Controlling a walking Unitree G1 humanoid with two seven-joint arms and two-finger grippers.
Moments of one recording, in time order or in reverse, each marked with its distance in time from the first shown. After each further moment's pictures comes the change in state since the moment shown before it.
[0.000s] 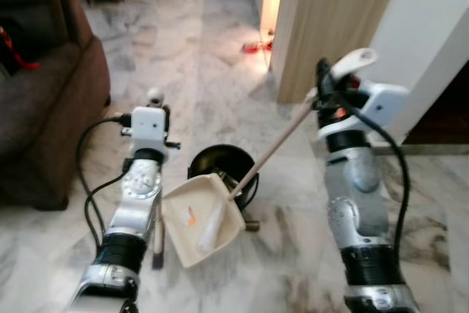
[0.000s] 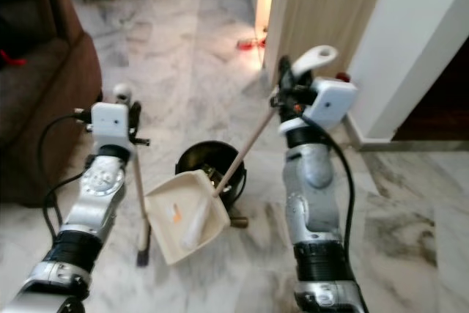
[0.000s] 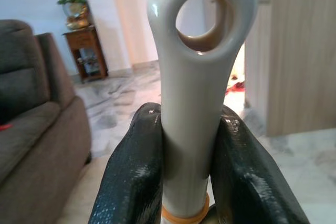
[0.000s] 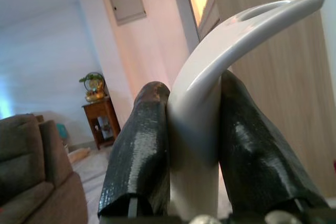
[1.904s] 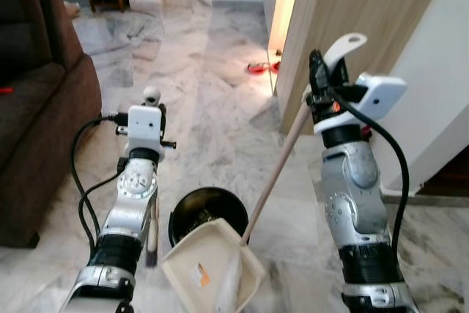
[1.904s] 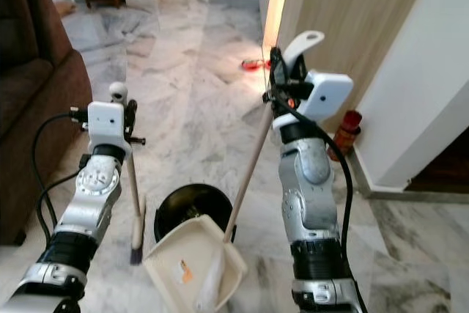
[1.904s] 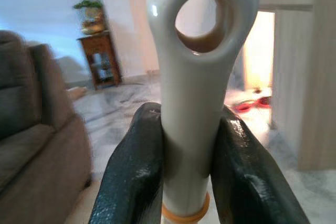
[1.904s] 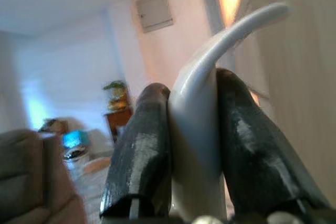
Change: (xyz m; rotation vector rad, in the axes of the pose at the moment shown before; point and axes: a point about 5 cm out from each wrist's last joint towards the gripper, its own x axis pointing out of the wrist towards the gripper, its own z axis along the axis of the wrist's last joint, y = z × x) left arm -0.002 0.009 -0.002 0.014 0.005 0.026; right arm 0.002 0.010 0.004 0.022 -0.009 0.054
